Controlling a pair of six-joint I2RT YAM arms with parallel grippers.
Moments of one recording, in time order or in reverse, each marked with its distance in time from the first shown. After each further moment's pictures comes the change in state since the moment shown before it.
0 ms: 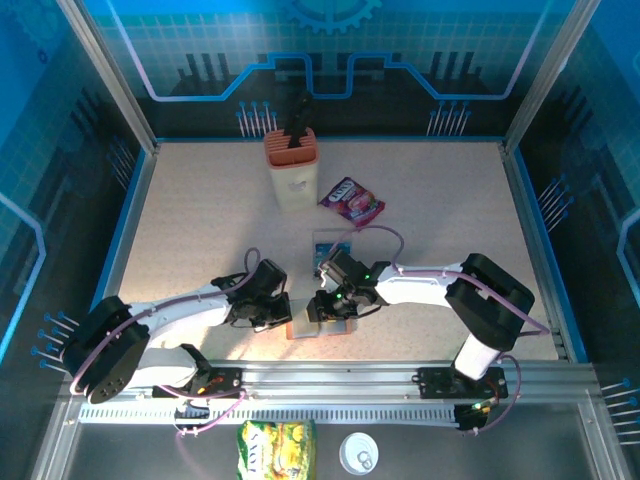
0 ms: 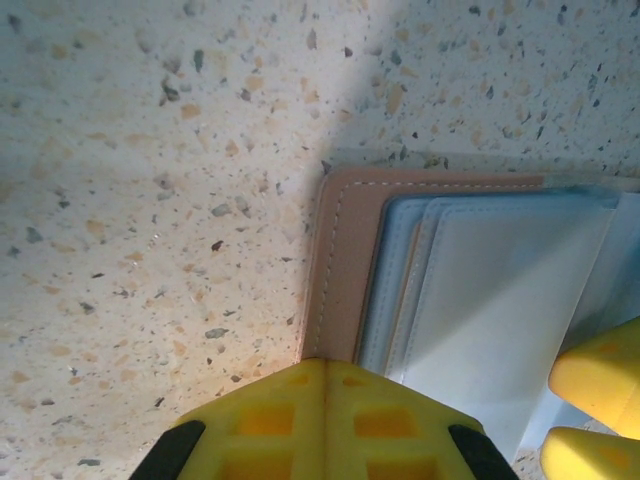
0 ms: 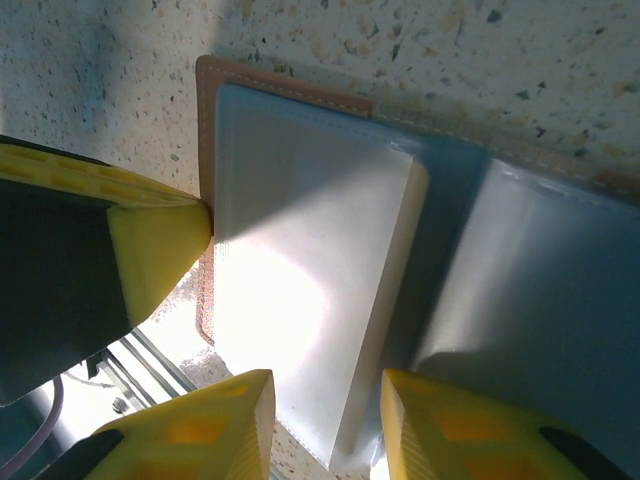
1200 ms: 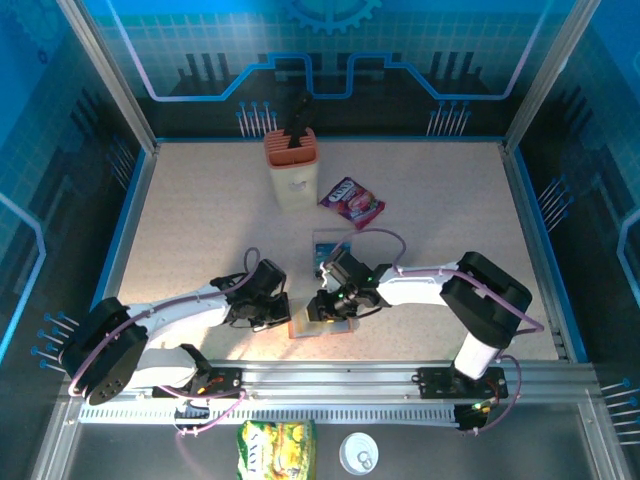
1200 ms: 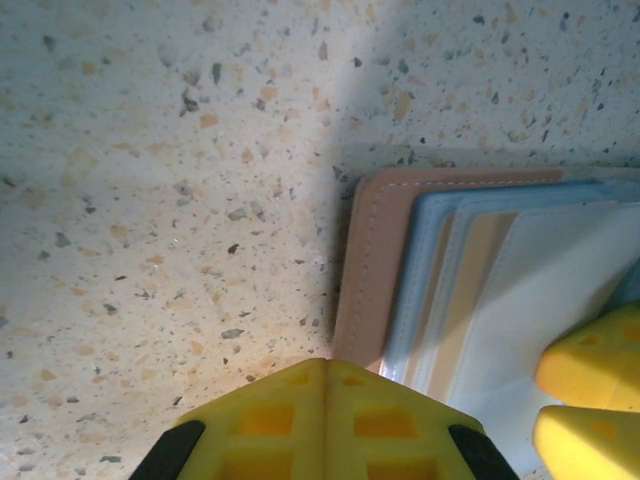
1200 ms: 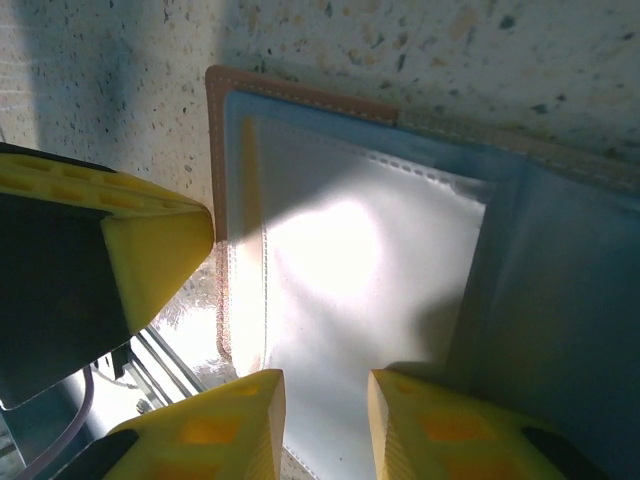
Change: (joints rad) left arm 0.000 -0.010 0.000 -0.018 -0.016 0.018; right arm -0.026 0.020 -0.056 0.125 -0.063 0.031
